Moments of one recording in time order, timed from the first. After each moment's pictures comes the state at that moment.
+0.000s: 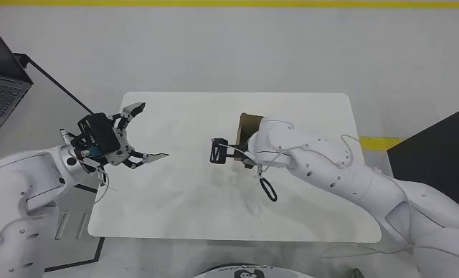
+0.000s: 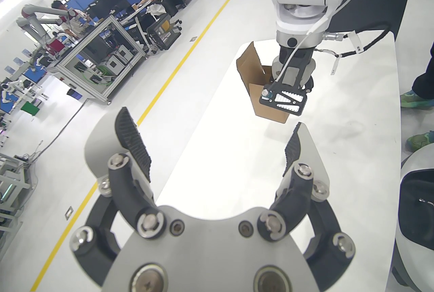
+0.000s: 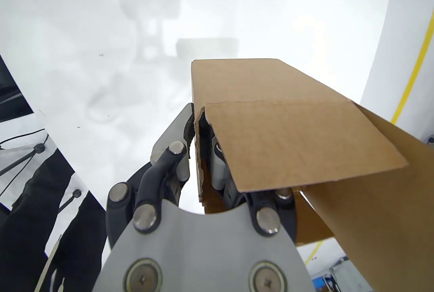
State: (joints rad) left arm 1.64 -0.93 -1.86 -2.11 1.14 -1.01 -0.10; right arm -0.61 -1.17 0.38 -1.63 -0.85 -0.36 1.34
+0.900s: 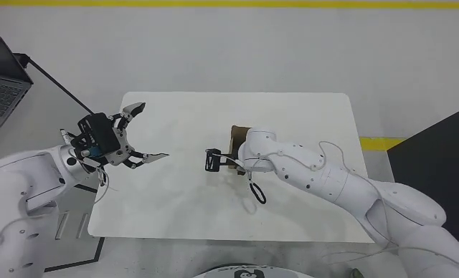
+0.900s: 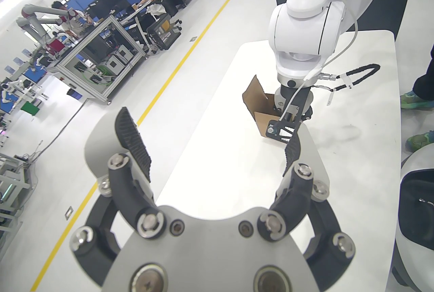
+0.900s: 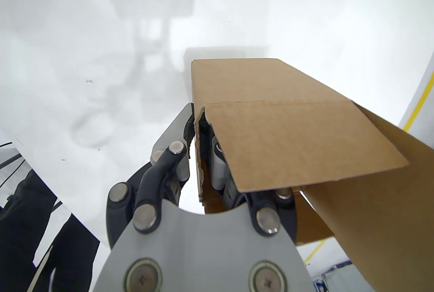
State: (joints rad) left arm 1.64 -0.93 -1.86 -2.11 1.14 -1.01 -0.10; right arm -0.63 -1.28 0.29 -1.42 -0.94 -0.39 1.20
